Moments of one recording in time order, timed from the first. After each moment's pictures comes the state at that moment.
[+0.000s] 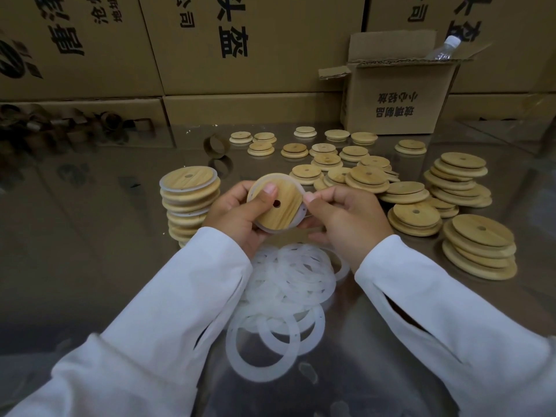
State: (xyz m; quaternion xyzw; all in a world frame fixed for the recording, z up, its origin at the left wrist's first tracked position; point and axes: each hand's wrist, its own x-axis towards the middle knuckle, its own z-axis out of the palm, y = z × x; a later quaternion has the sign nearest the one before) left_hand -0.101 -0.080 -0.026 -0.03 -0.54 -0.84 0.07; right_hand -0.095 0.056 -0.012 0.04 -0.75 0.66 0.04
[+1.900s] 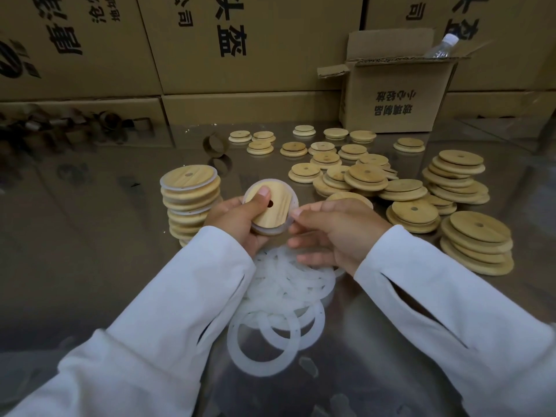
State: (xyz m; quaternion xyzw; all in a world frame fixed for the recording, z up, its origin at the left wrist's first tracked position) left_hand -0.098 -0.076 -0.021 0.08 -0.49 -0.87 0.05; right_hand -0.086 0.057 0.001 0.00 -0.68 0.72 -0.18
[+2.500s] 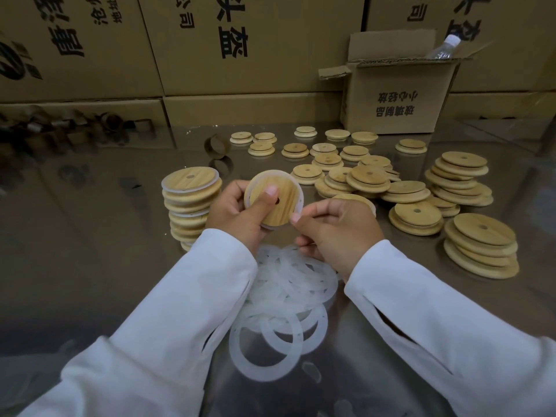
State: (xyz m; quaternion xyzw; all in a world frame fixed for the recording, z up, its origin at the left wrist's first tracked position) left_hand -0.095 -0.074 -0.025 0.00 -0.62 -0.77 0.18; right_hand -0.084 0.046 -0.015 0.01 -0.70 0.71 -0.01
